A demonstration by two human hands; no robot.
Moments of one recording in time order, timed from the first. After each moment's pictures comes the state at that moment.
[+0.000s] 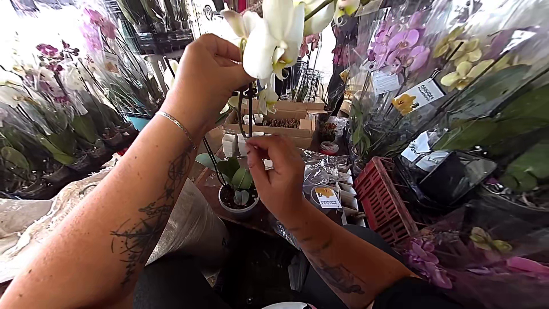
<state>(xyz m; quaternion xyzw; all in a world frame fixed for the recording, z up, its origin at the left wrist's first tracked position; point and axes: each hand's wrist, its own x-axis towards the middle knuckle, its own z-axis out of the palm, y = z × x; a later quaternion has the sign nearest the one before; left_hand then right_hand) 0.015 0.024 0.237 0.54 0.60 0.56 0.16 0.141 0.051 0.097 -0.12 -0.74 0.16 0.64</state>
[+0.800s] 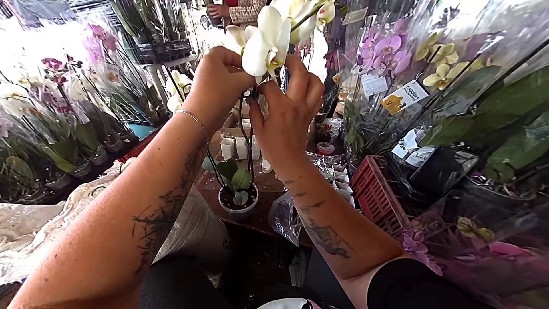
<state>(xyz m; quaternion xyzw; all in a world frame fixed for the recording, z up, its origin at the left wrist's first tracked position) 0.024 0.040 0.240 0.54 0.63 0.53 0.16 0.134 0.087 0.160 -0.34 -0.74 -0.08 0.58</state>
